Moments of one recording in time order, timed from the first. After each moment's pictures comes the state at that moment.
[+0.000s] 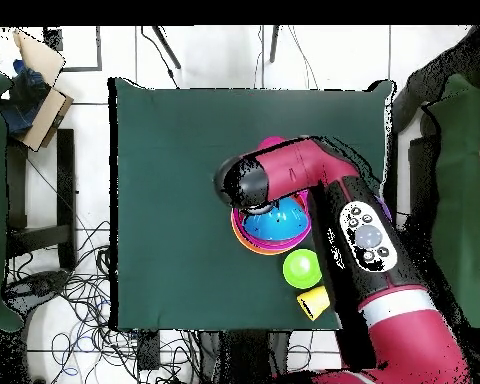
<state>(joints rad) -0.54 -0.63 0.54 1.53 -0.74 0.87 1.80</state>
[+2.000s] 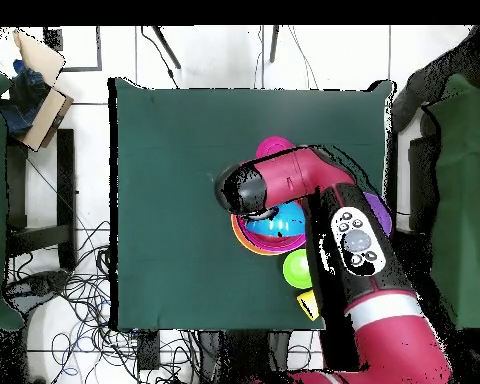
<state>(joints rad) -0.47 -0.64 0.42 1.53 -0.70 0.83 1.80</state>
